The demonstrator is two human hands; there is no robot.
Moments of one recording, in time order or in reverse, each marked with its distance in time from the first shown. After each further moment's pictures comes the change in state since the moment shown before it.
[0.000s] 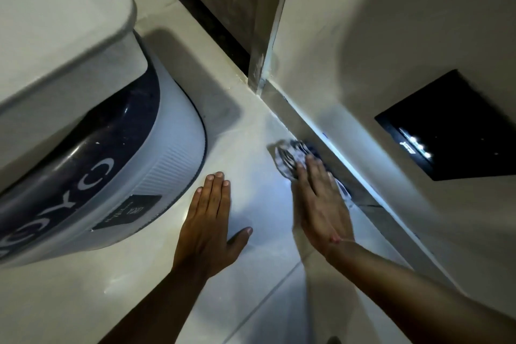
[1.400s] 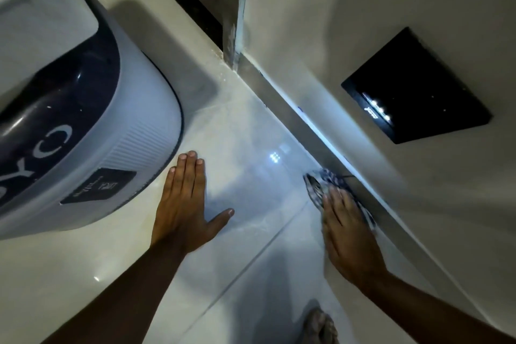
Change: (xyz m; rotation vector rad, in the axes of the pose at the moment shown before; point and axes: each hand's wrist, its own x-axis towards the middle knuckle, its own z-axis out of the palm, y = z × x) left_hand -0.005 -0.003 -0.001 0.036 0.018 -0.006; right_hand -0.113 0.073 -0.013 -0.200 -0.215 0.004
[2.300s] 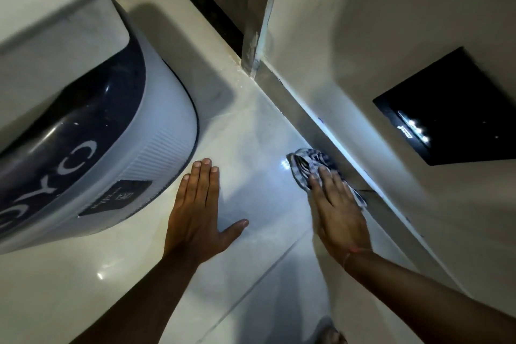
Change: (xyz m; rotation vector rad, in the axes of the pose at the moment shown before) left_hand 0.001 0.000 0.000 -0.030 -0.011 -0.030; right_hand 0.070 -0.036 -0.012 0.042 0.075 0.019
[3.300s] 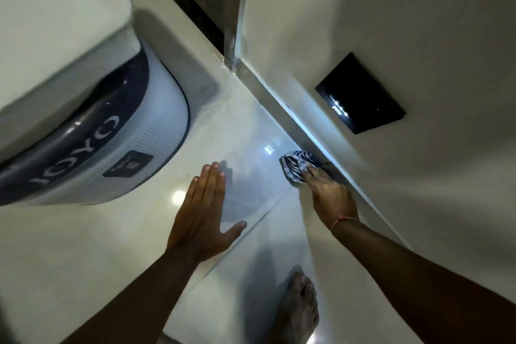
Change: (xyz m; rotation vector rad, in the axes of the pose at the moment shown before) left_hand -0.060 0.052 -0.047 -0.083 -0.053 0.122; right_hand -0.034 0.022 -0.037 0.013 0.029 0.015
